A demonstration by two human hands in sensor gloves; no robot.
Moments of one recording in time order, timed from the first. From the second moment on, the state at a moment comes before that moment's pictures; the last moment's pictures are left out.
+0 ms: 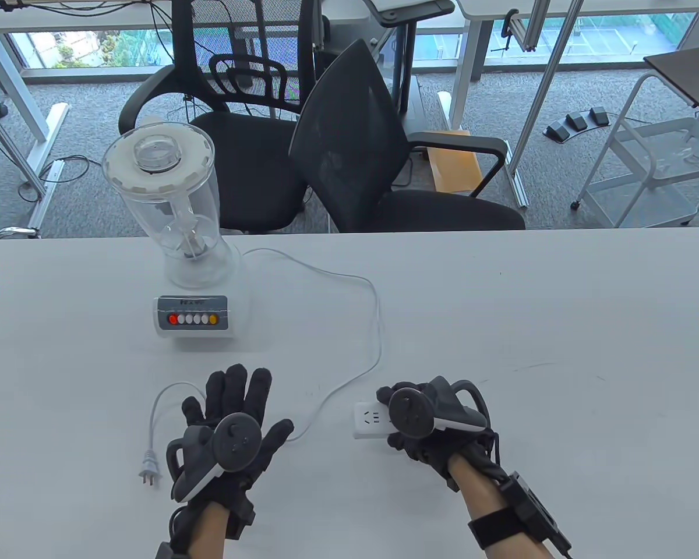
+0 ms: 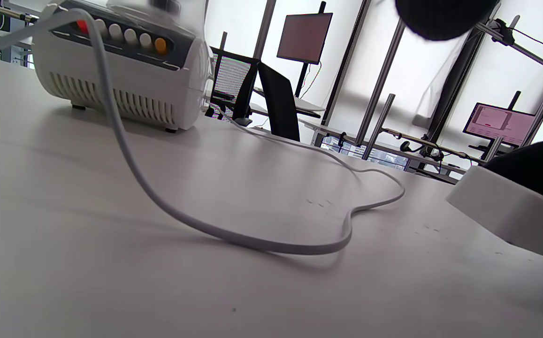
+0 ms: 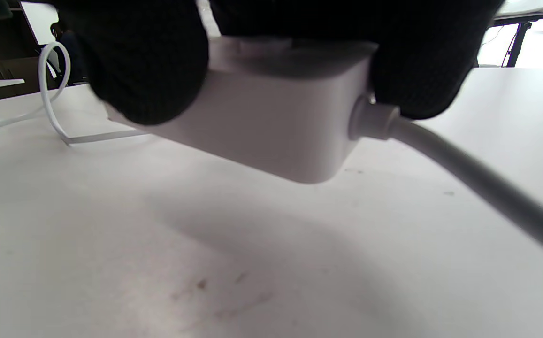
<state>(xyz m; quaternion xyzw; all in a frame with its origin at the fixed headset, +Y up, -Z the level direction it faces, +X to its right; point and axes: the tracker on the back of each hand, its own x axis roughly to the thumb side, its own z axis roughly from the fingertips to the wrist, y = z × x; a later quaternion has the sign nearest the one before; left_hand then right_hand) -0.199 -0.713 -0.243 -0.02 -0.06 0.13 0.99 0.093 -0.737 -0.302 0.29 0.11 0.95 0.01</state>
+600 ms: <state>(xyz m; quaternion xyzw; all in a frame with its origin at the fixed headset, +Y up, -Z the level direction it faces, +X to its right) -0.211 -0.710 -0.244 -0.01 -0.04 0.13 0.99 0.083 -0.757 -0.319 0.29 0.13 0.95 0.03</state>
